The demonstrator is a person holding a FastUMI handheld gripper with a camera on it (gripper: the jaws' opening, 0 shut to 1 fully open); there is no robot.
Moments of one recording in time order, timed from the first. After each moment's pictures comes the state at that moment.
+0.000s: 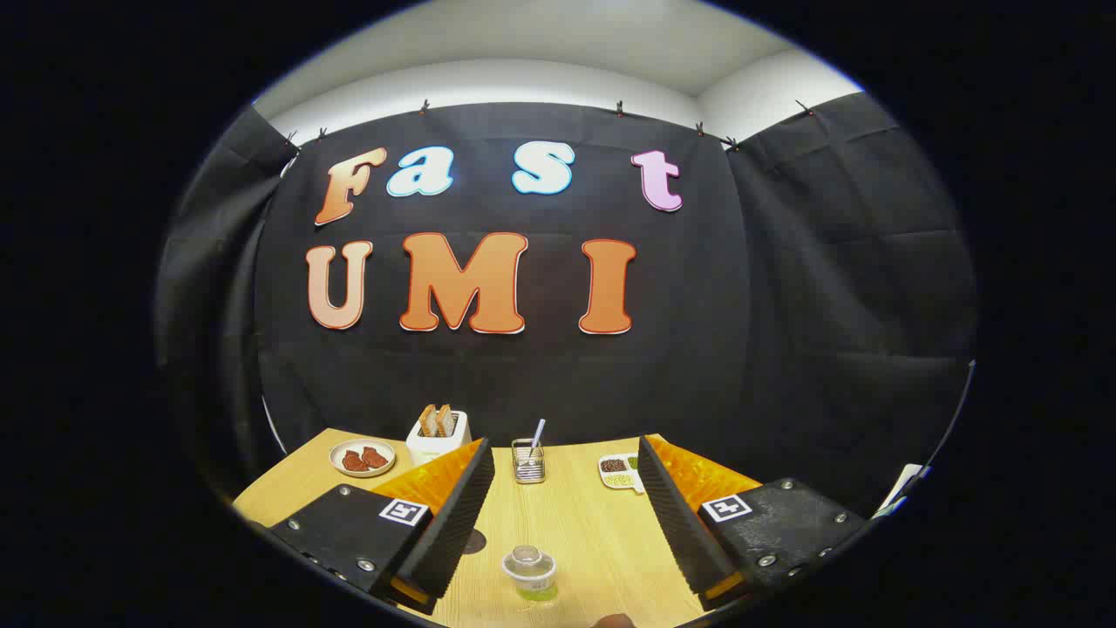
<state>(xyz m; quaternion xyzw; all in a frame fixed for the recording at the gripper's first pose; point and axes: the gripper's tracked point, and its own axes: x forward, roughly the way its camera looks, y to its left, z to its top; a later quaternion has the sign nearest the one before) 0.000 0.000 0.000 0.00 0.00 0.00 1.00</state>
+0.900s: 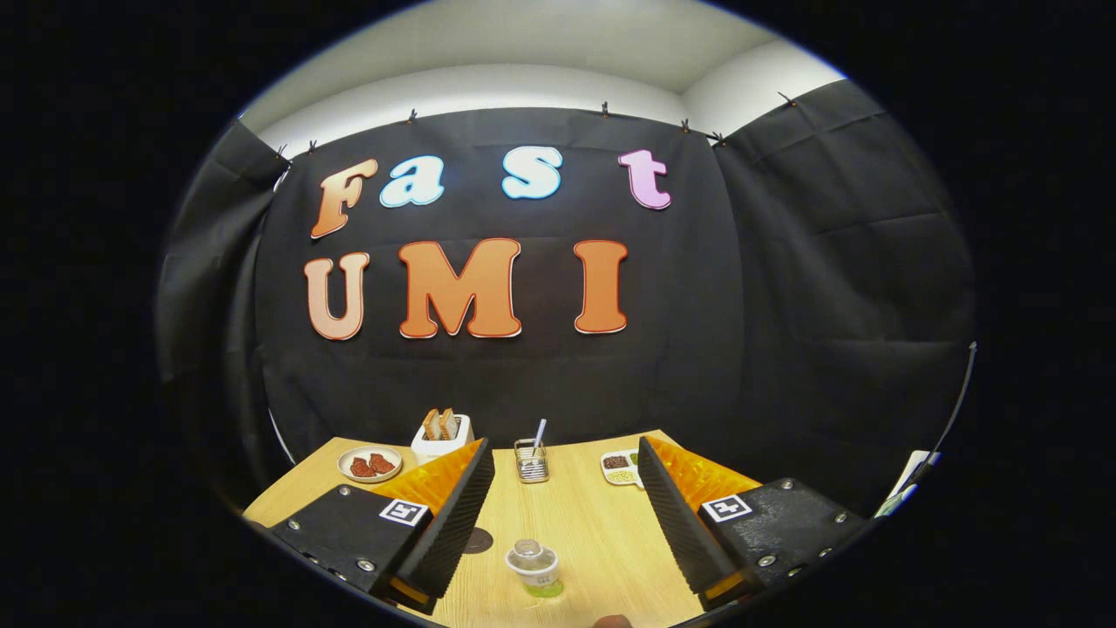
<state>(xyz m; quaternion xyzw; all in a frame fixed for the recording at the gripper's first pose) -0.011 -0.004 -0.003 0.02 0.00 0.00 1.00</state>
